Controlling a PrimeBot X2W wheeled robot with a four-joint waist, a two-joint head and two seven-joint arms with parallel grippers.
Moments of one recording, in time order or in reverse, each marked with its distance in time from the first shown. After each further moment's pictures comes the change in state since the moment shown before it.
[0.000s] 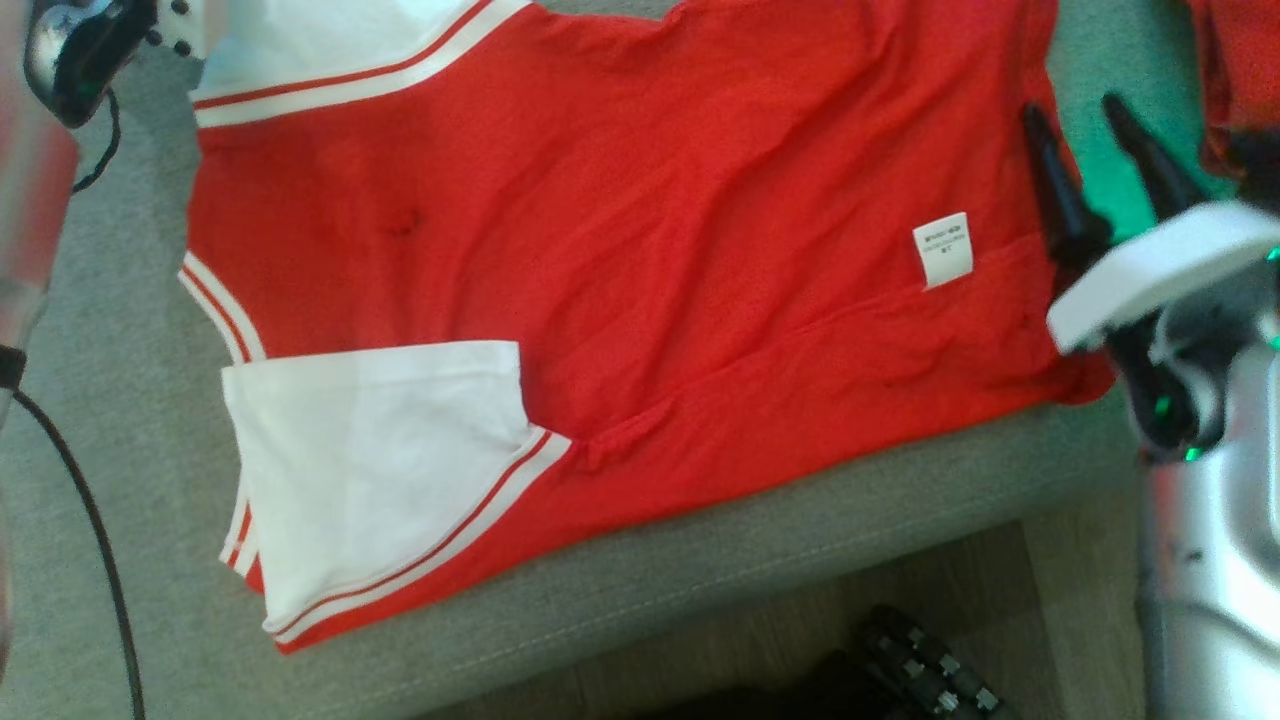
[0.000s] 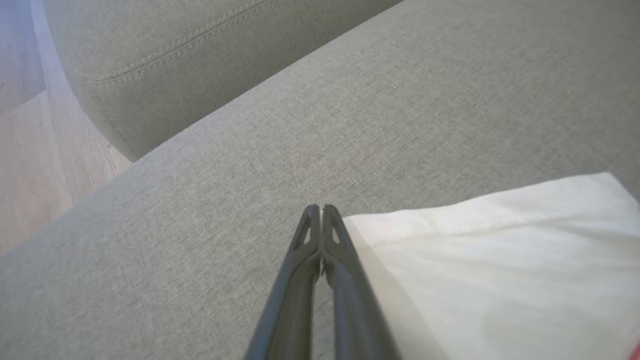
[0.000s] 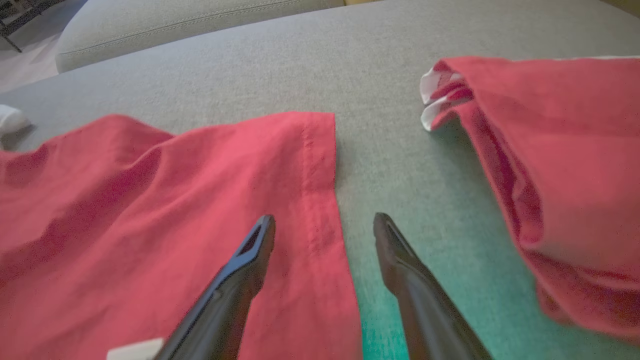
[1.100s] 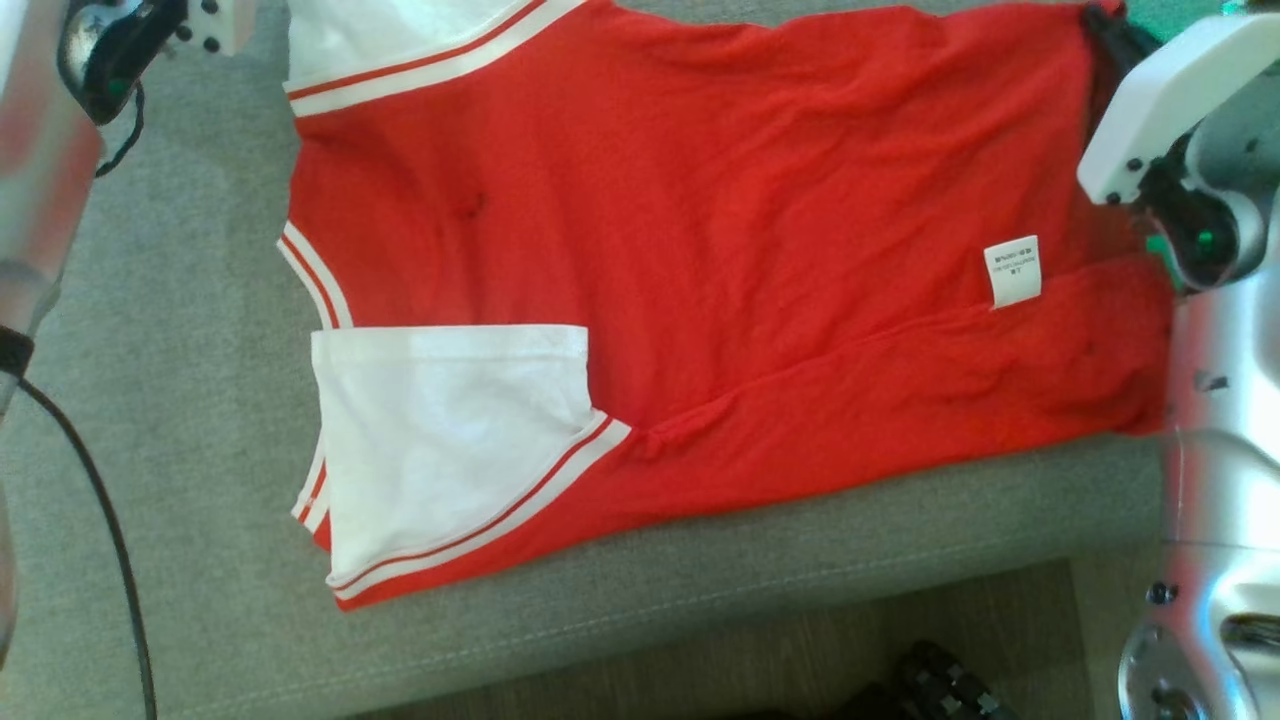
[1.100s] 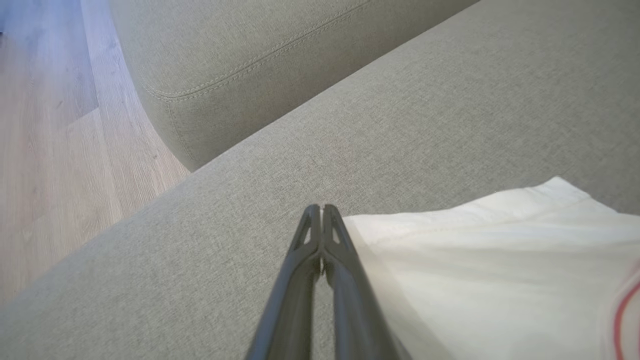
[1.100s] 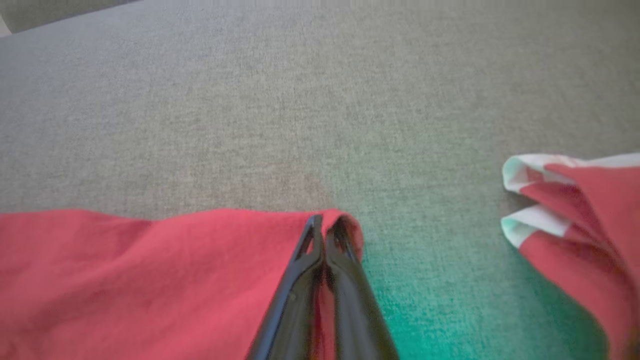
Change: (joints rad) left arm -0.064 -0.003 -0.177 0.069 -0.114 0.000 -0.128; right arm -0.318 -0.002 -0.087 0.263 -0.165 0.000 0.276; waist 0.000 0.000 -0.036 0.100
